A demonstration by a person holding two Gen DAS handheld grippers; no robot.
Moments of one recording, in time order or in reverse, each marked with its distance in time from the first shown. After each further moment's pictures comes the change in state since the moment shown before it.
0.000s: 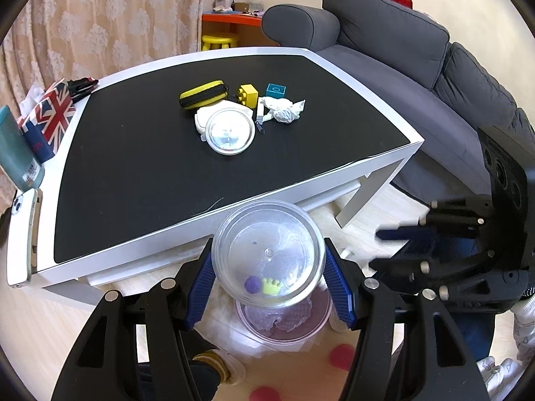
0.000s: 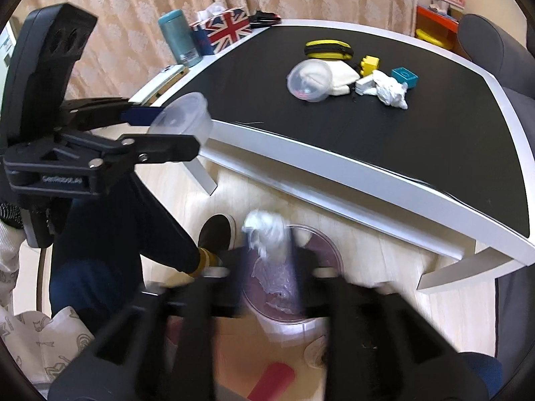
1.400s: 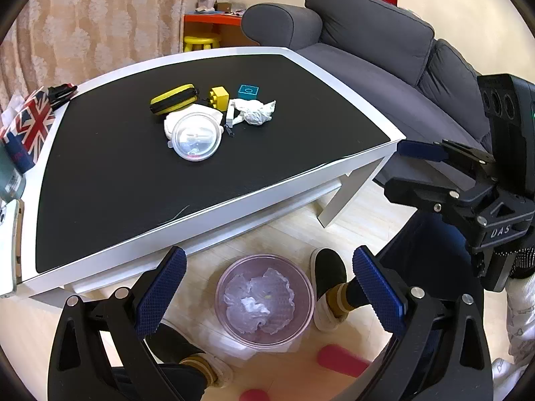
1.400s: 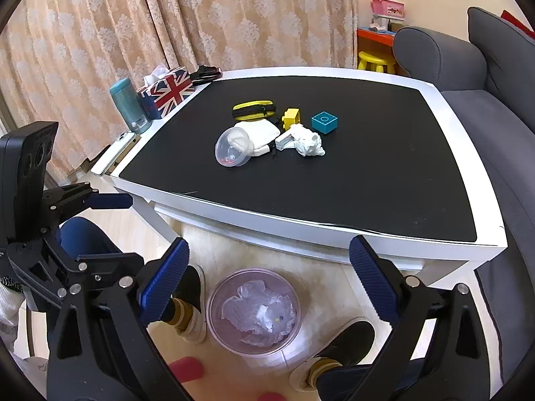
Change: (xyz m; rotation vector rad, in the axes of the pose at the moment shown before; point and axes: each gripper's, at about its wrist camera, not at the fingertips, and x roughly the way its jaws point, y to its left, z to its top) left arm 0.007 -0.020 0.009 0.022 0.000 -0.063; right arm -0.050 -0.046 0.020 0.132 -0.185 -0.145
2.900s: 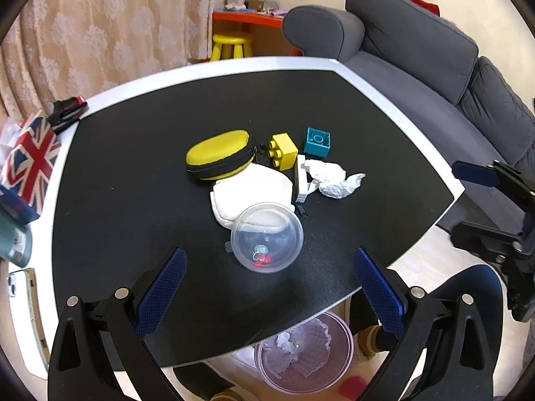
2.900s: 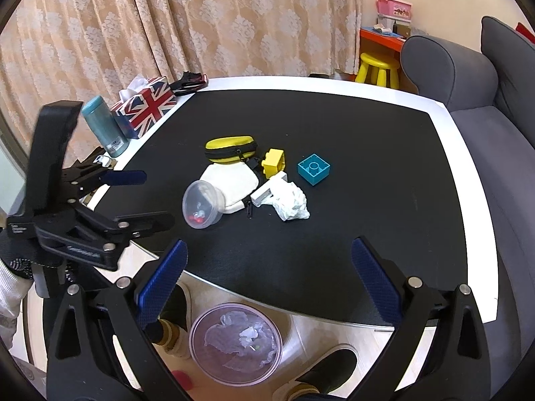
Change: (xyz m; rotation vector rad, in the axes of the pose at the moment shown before) left arm 0.064 0.069 0.107 -0.053 0.027 0.100; right arm 0.050 -0.029 0.090 -0.022 0.034 -0.021
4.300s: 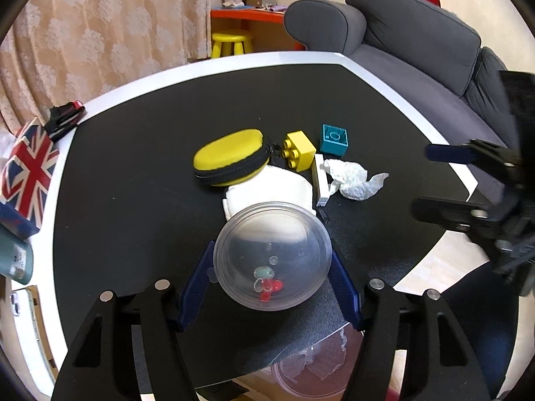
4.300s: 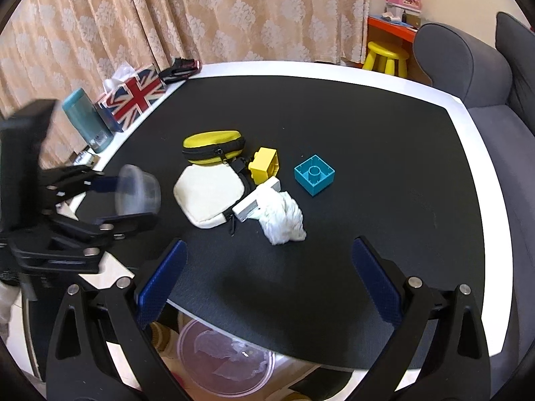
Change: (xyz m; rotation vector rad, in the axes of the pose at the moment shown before) left arm 0.007 0.012 0.007 0.031 -0.004 0.031; right arm 0.061 -0.014 0.026 -0.029 0.064 0.010
